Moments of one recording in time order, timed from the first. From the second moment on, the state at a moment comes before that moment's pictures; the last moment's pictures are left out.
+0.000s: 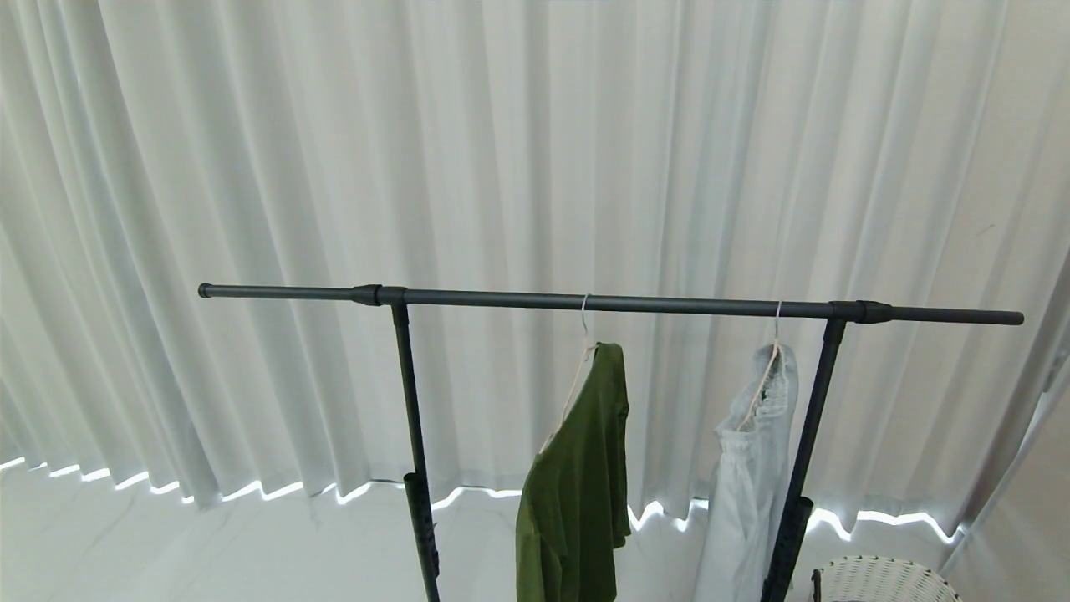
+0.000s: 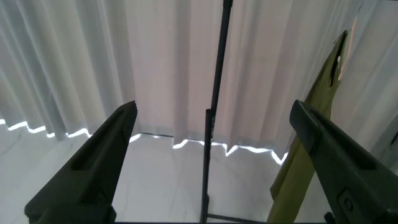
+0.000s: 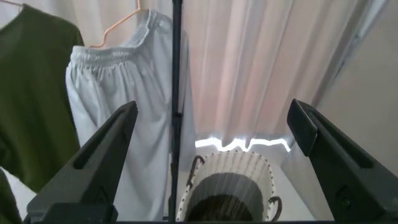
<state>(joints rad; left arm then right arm) -0.01 0.02 0.00 0.04 0.03 0.01 0.00 0.00 -0.06 0.09 -0.15 0.00</state>
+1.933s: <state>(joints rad) -0.01 0.00 0.00 0.04 0.03 -0.01 0.00 0.00 0.00 0.01 -0.01 0.02</state>
